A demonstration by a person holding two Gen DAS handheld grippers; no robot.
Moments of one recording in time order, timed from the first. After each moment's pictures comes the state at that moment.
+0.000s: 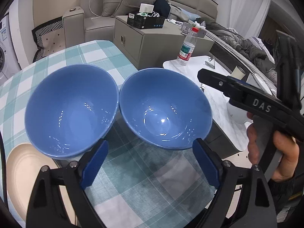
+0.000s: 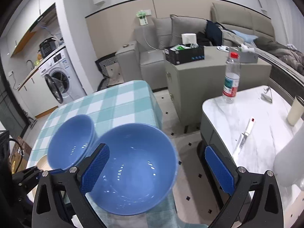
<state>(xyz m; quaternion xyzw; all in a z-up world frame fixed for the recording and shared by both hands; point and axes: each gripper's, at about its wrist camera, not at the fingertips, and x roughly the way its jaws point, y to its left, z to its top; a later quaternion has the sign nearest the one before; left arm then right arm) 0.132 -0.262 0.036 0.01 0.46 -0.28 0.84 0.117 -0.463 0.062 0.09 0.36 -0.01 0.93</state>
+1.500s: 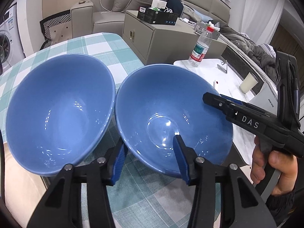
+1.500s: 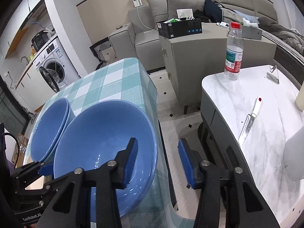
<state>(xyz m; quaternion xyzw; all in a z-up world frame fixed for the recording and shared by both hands) 0.157 -0.282 0.002 -0.01 0.47 -0.24 0.85 0.145 -0.487 0.003 0.11 0.43 -0.01 0.90</state>
